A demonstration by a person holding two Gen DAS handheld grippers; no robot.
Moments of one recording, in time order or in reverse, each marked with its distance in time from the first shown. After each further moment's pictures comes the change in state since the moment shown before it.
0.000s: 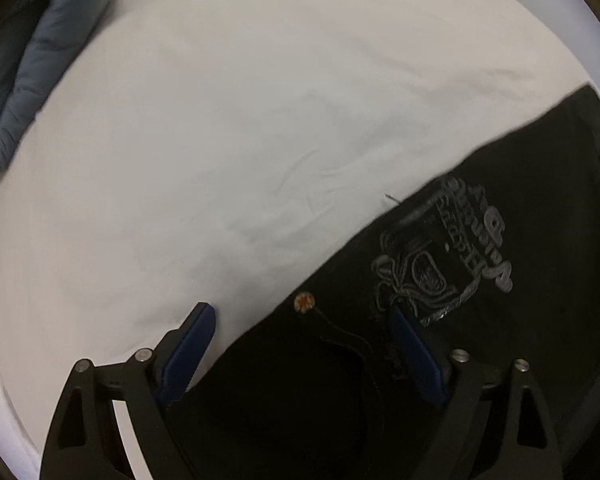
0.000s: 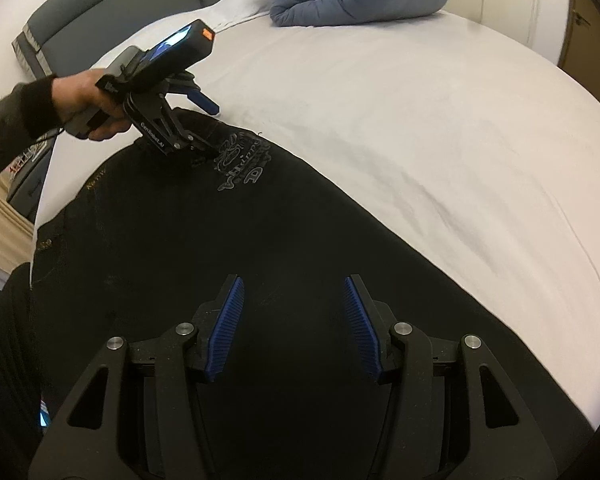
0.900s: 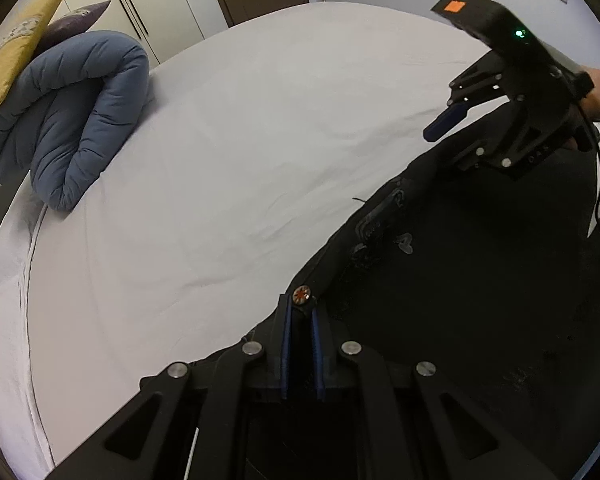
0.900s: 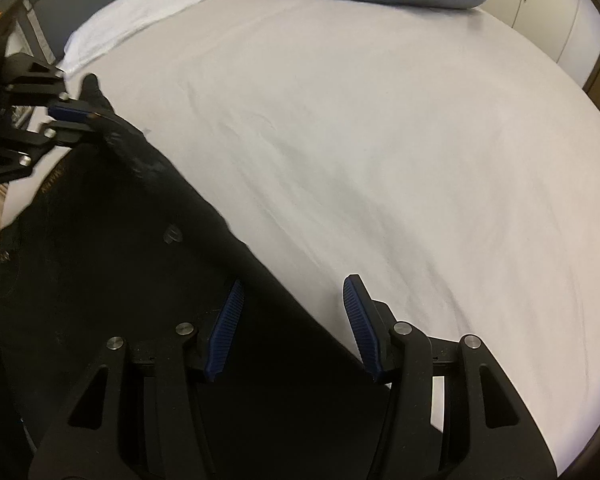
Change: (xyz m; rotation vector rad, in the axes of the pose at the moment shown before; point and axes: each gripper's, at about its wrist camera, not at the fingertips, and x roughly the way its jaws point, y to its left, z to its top) left arm -0.098 -0.060 -0.072 0.081 -0.314 0.181; right arm 0.089 0.007 0.090 -0.114 0.144 -0.042
